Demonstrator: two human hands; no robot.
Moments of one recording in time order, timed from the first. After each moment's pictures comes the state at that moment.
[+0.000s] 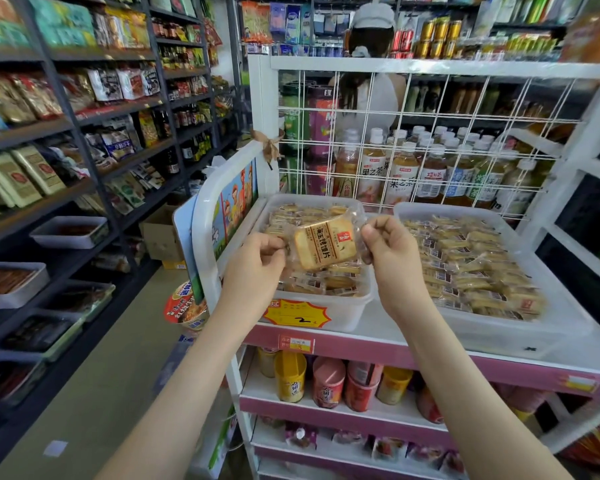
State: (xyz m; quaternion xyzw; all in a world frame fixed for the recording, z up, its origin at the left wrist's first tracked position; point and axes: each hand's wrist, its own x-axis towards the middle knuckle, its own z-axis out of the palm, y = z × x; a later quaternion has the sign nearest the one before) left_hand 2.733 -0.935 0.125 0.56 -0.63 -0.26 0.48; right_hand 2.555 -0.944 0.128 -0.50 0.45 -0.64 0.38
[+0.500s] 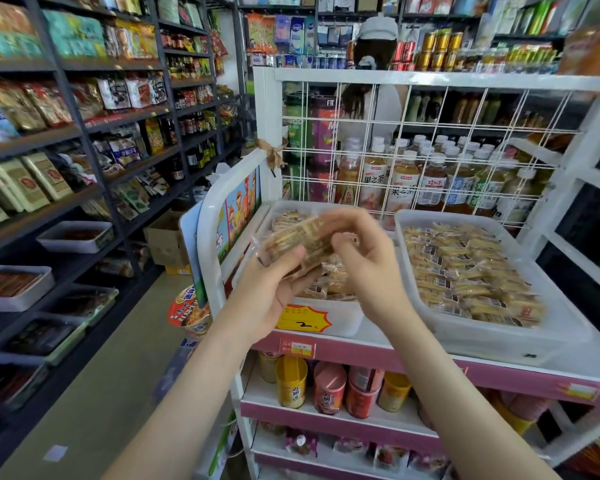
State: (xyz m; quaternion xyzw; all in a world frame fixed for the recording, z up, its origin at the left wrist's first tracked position) left_hand 2.721 -0.924 0.129 0.25 -0.40 -0.65 0.59; right_hand 2.581 -0.925 0.144 -0.66 0.33 -0.60 0.29
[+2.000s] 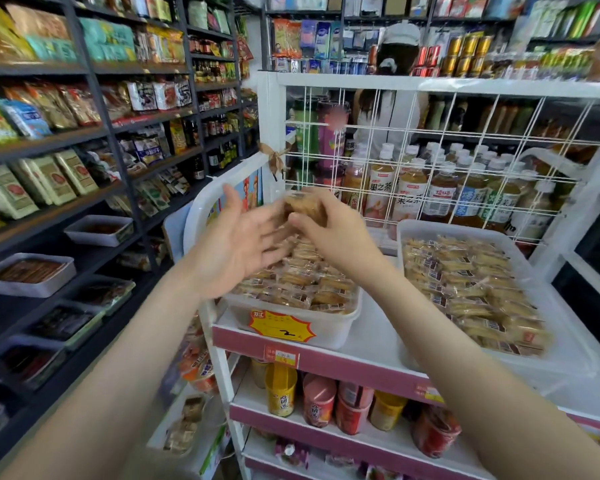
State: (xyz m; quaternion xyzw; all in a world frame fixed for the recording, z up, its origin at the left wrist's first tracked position) left_hand 2.737 -0.949 0.173 0.32 -0.55 -0.61 0.47; right_hand 2.573 -0.973 0.181 -0.75 0.47 -0.41 0.23
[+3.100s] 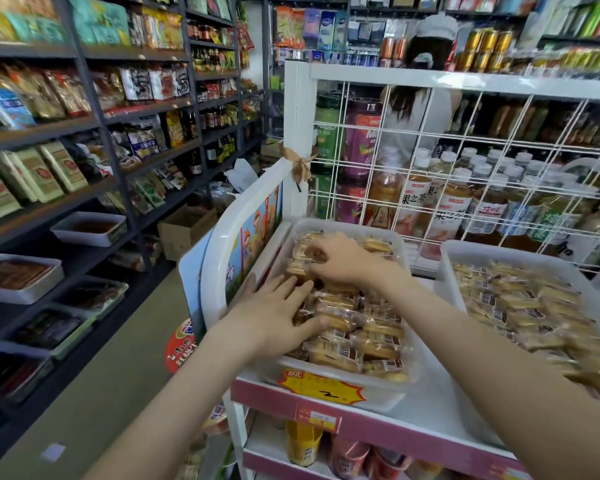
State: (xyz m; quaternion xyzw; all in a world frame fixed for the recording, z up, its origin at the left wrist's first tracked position) left_hand 2.762 -1.022 0.105 0.57 -0.81 -0.10 -0.05; right_hand 2.607 -1.121 0.121 -0.86 0.50 -0.09 0.08
